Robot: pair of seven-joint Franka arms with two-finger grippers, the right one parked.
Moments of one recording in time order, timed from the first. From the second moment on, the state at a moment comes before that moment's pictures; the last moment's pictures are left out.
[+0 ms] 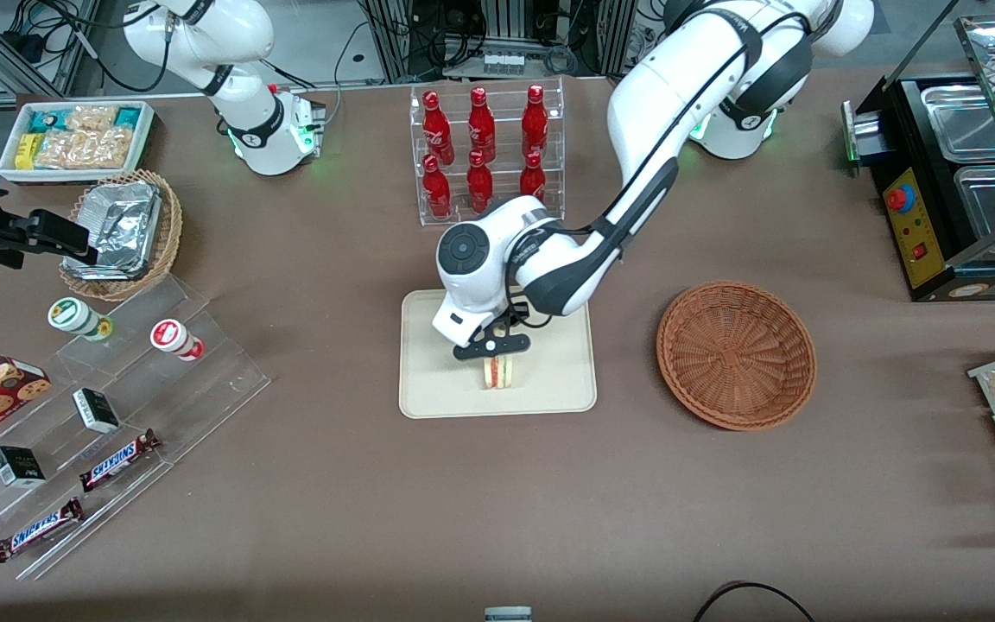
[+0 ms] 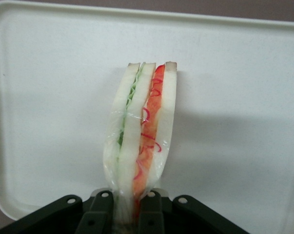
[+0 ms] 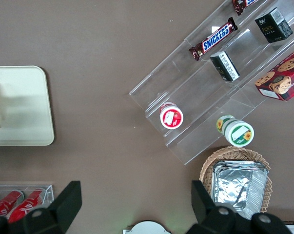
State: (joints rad) arm -0.61 0.89 -0.34 -1.22 0.29 1.97 -1.11
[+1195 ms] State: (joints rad) arm -0.62 0.81 -0.33 -1.14 0.30 1.95 -1.14
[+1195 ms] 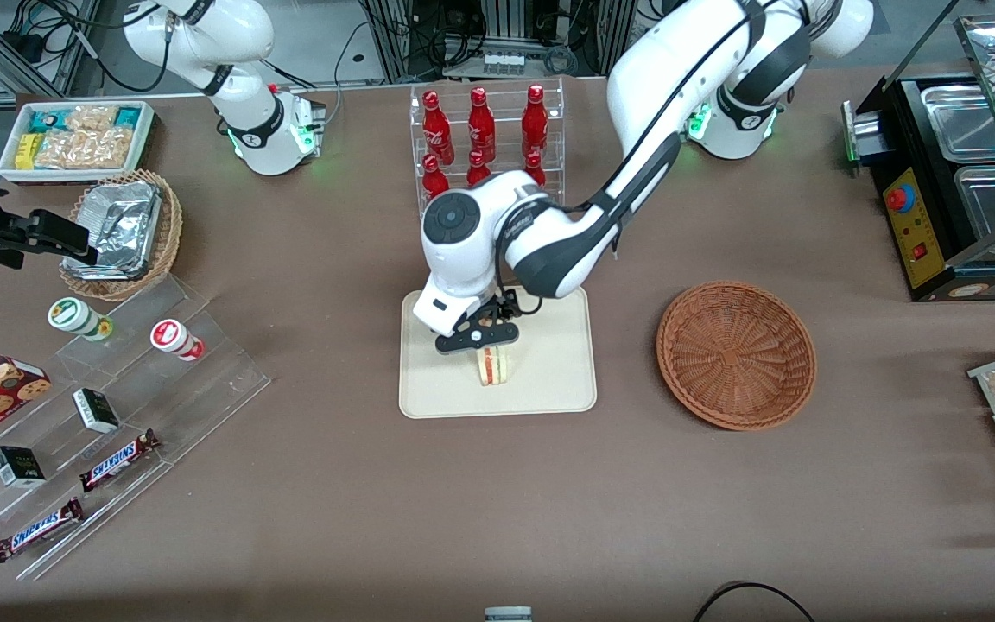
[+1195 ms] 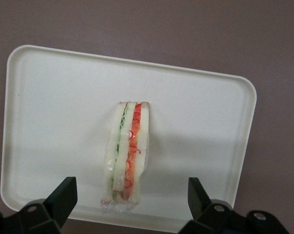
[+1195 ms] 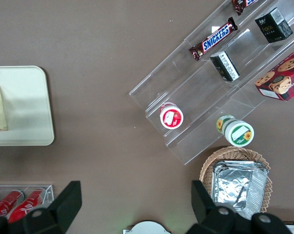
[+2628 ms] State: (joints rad) arm -0.12 0.36 -0.32 -1.58 0.19 1.85 -0.62
